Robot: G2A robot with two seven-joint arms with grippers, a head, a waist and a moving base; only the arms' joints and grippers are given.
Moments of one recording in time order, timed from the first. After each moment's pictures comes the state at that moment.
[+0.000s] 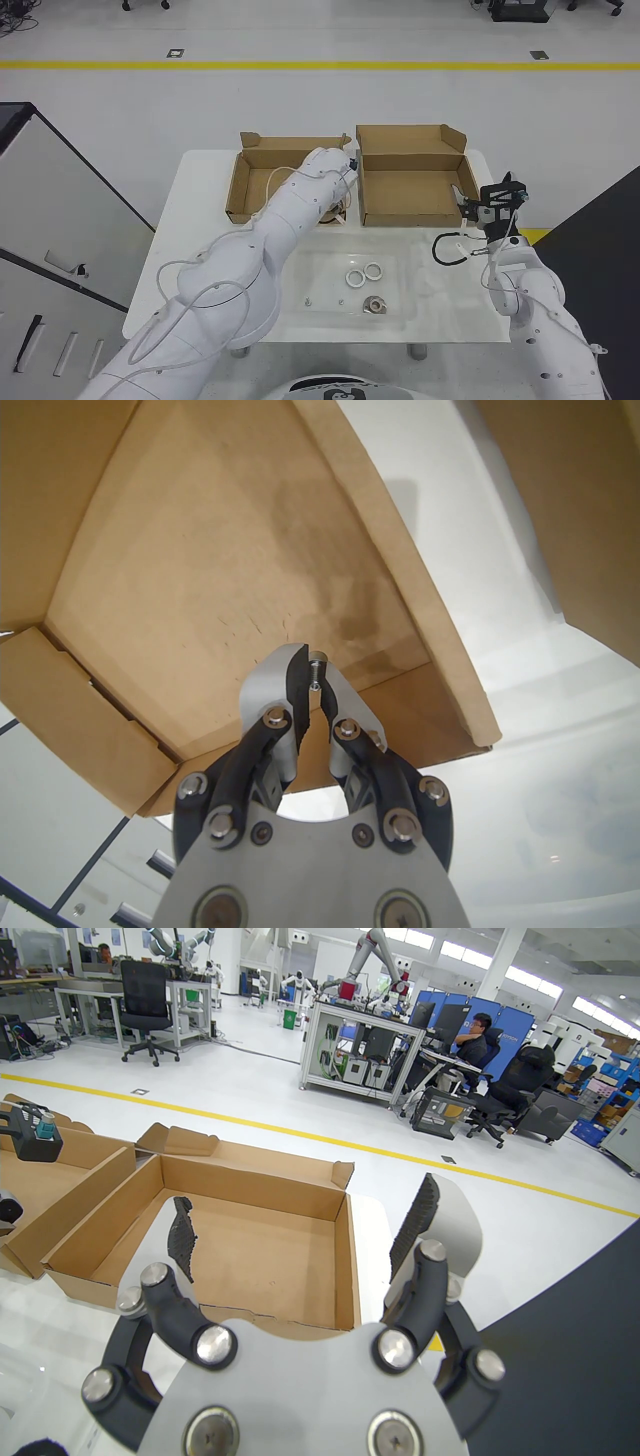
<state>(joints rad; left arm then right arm) 0.37 -1.89 -0.25 -0.17 0.70 -0.08 -1.04 -1.73 -1.15 1.60 -1.80 -1.33 0.00 0.00</state>
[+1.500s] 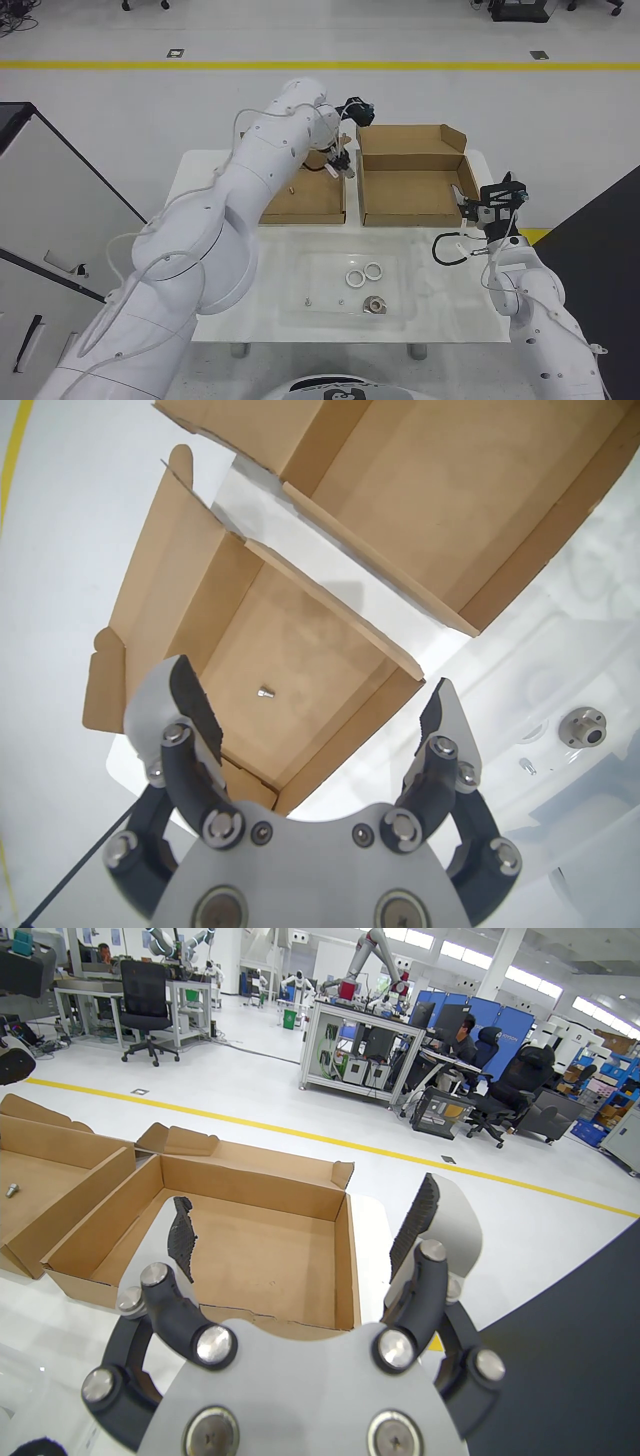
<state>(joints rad) 0.17 -1.78 -0.38 -0.27 0.66 -0.52 -0.99 -1.73 -1.15 1.60 -1.80 -1.33 0.00 0.00</state>
